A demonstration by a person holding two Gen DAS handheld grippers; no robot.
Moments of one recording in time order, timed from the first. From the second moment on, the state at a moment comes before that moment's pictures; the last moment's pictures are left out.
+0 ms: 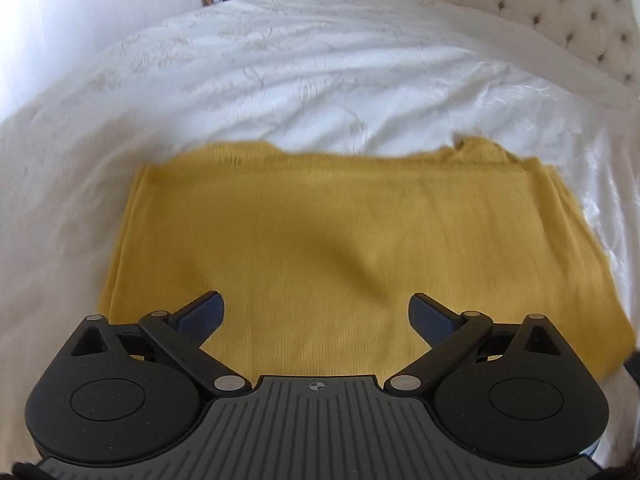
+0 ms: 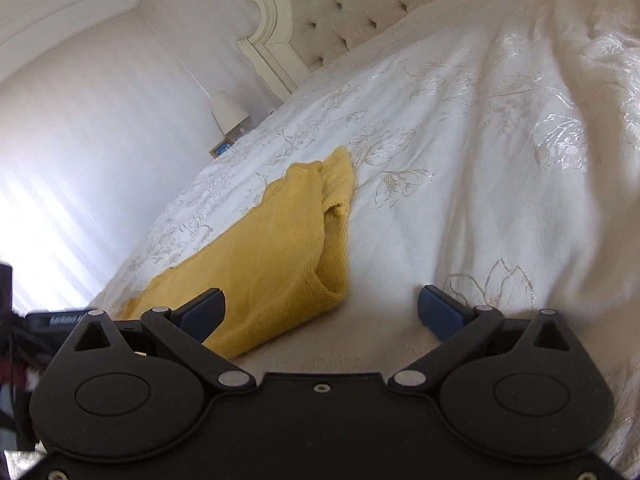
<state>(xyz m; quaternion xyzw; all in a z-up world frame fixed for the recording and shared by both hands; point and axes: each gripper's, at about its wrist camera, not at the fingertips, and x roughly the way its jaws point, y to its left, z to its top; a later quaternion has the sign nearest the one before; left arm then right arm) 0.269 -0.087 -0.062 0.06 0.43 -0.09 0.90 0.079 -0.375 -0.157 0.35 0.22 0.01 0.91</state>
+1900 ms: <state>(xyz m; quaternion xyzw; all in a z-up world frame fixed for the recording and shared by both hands) 0.245 0.079 -0.076 -0.06 0.42 -0.08 0.90 0.242 -0.374 -0.123 0.34 0.40 0.06 0.85</state>
